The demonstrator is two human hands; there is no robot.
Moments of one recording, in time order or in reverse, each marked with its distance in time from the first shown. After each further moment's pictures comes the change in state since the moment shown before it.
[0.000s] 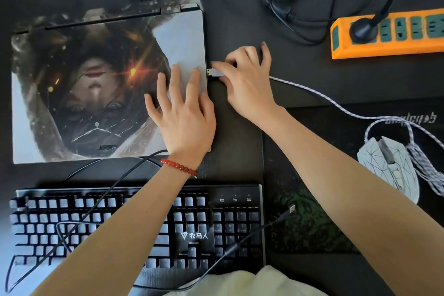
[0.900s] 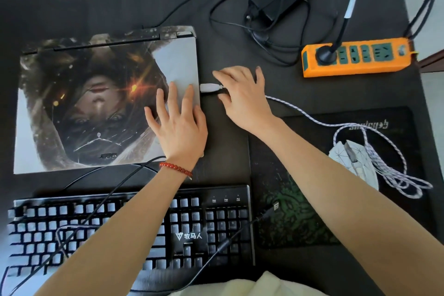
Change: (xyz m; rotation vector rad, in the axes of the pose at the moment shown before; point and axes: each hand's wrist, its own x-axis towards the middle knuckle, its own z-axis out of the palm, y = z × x) left_hand 0.000 0.002 -0.007 -0.022 -0.078 0.026; right_hand -0.010 0.001 -0.041 -0.005 -0.144 0.048
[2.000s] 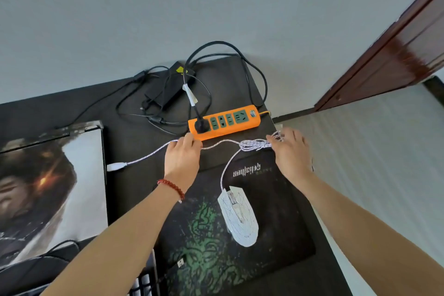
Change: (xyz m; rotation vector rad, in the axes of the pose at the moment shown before) left_hand 0.013 0.199 0.002 0.101 0.013 0.687; right_hand -0.138 0.241 -0.131 -0.446 0.044 0.474
